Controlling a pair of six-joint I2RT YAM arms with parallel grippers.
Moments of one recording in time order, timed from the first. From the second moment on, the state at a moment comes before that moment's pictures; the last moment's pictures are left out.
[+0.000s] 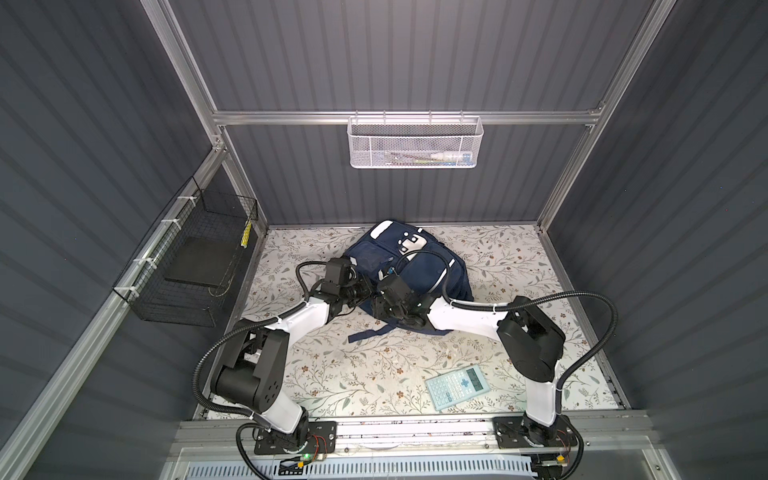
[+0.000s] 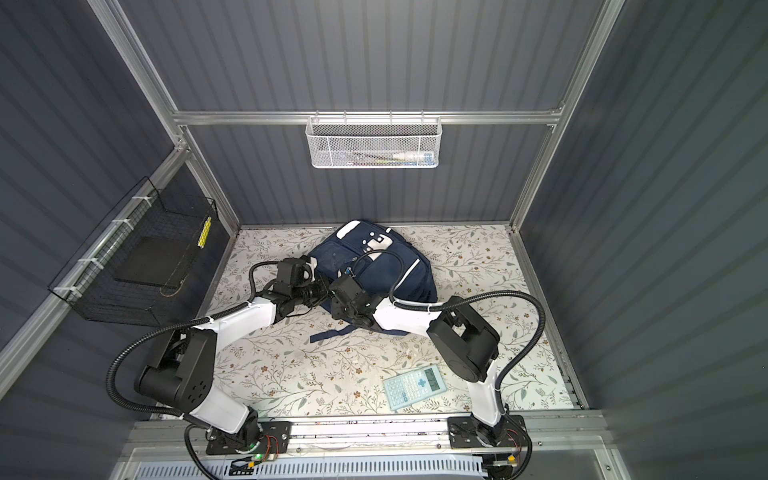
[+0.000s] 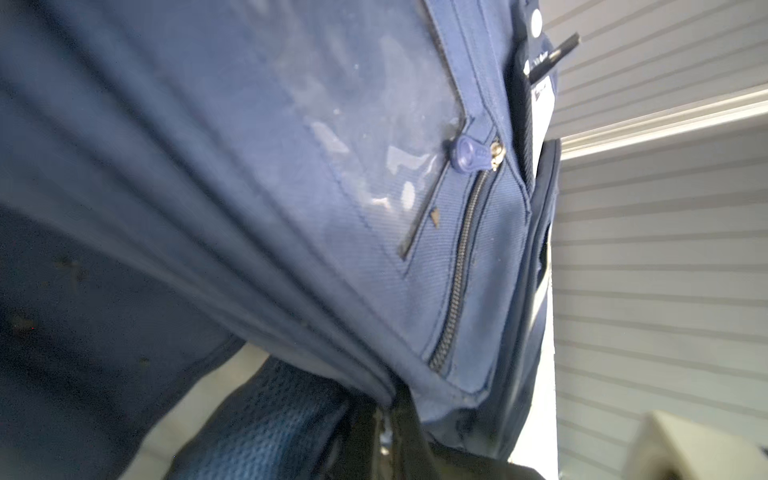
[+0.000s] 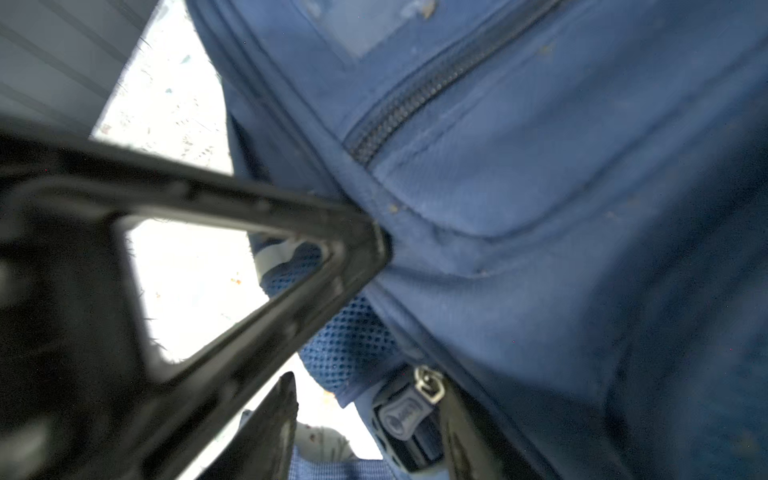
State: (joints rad) left arm -0.39 1.57 0.87 0.05 0.37 -0.84; right arm 0.92 1.97 1.33 -0.13 0.17 0.60
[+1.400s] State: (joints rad) left arm -0.27 1.56 0.93 -0.18 0.51 -0.73; right arm 0.62 1.41 0.88 -0.45 0.01 0.38
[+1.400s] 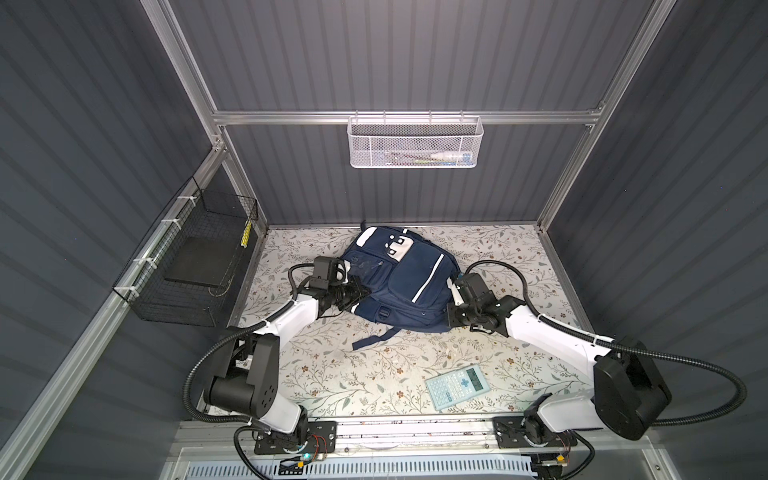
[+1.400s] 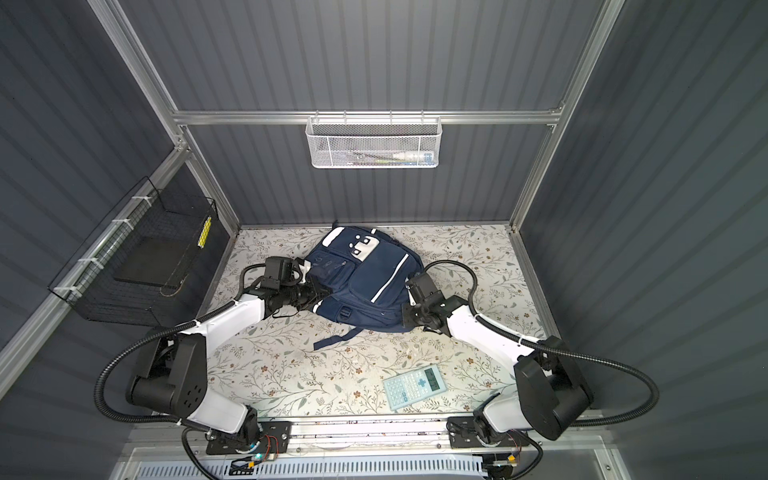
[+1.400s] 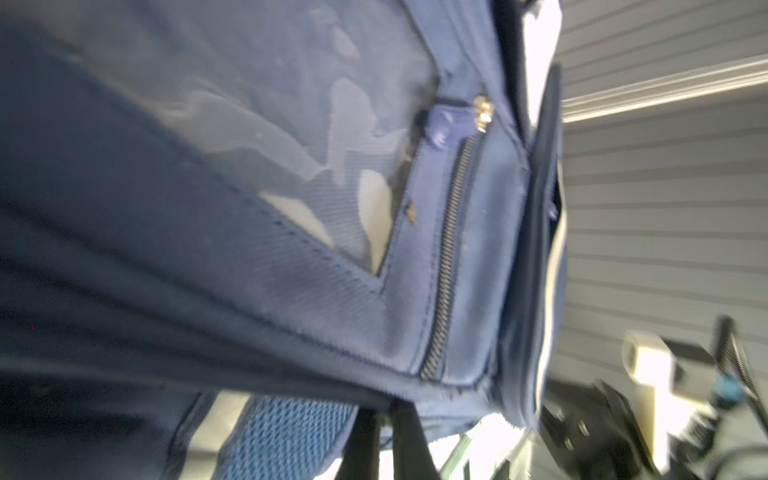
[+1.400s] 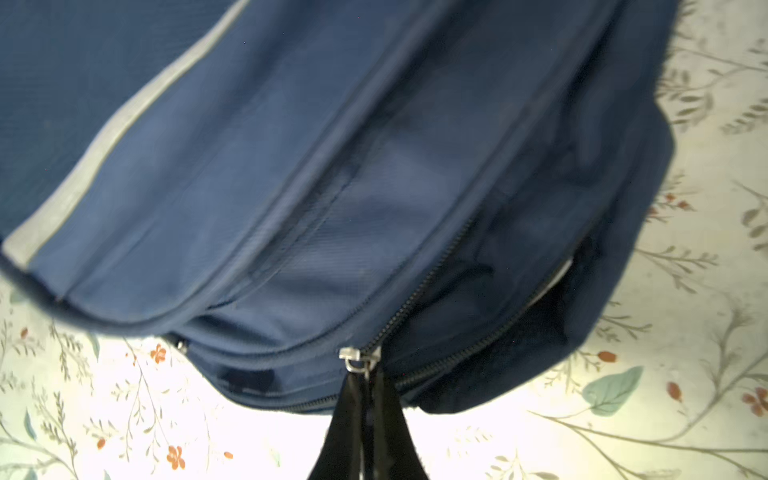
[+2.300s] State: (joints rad) left arm -0.40 1.36 0.65 -0.04 0.37 -0.91; right arm 1.01 1.81 1.28 -0.34 0.01 0.50
